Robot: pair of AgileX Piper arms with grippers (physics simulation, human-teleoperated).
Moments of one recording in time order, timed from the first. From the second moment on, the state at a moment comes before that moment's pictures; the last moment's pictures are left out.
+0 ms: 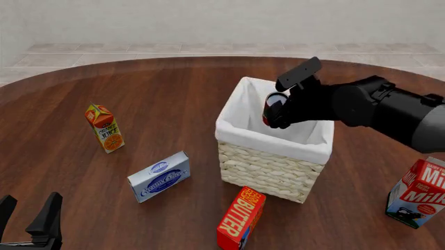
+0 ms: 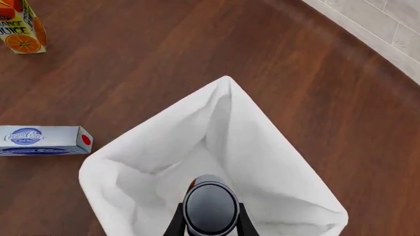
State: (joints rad) left arm 0.04 0.01 0.00 0.01 -0.06; right arm 0.40 1.50 -1.20 0.45 -0.25
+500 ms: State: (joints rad) left arm 0.04 0.01 0.00 0.01 -0.06; right arm 0.39 1.57 -1.22 0.43 -0.27
